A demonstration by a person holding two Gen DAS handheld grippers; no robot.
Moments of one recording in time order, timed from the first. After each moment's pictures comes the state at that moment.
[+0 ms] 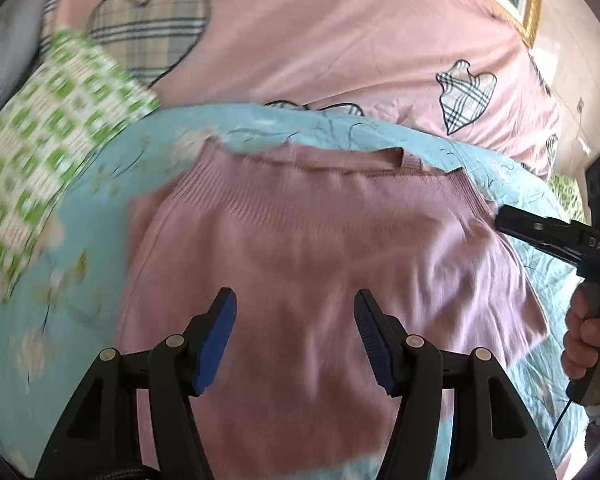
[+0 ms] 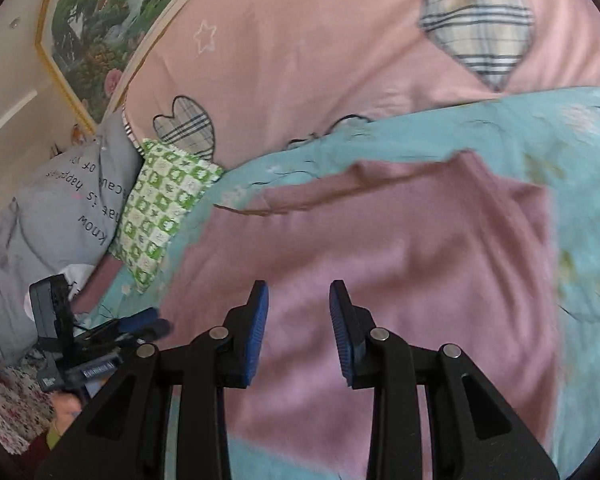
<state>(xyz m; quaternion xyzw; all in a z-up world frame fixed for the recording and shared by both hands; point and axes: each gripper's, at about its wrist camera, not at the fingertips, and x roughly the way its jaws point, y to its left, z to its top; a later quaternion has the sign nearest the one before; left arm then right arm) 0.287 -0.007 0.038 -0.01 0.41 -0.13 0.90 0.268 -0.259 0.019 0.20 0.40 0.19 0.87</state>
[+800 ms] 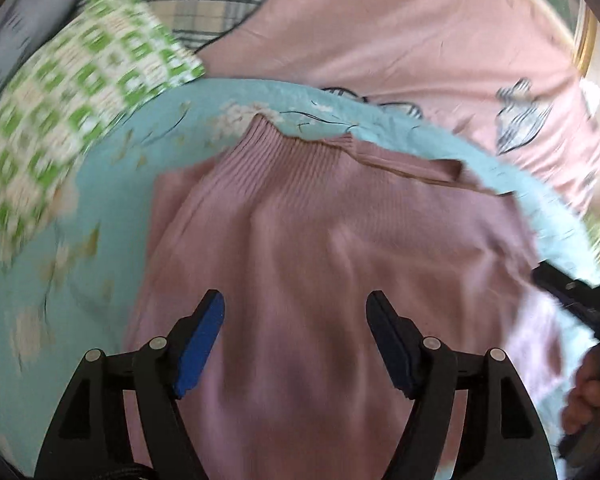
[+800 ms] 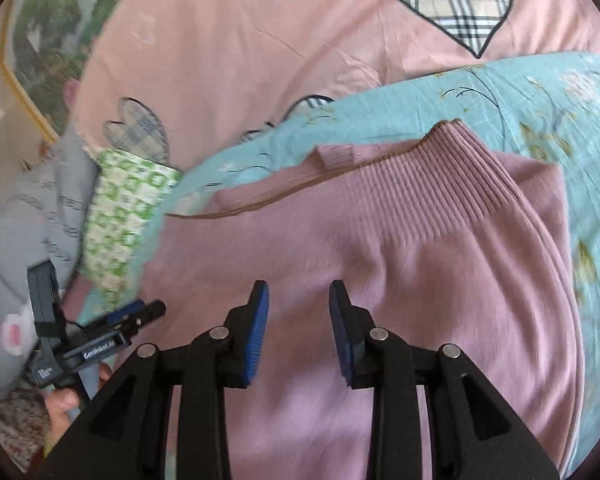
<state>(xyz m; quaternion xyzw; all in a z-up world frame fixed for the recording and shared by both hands) 0.294 0.029 0.021 -0.09 0.43 -0.06 0.90 0.263 -0.277 -0.011 0.24 0.42 0.14 0.87</state>
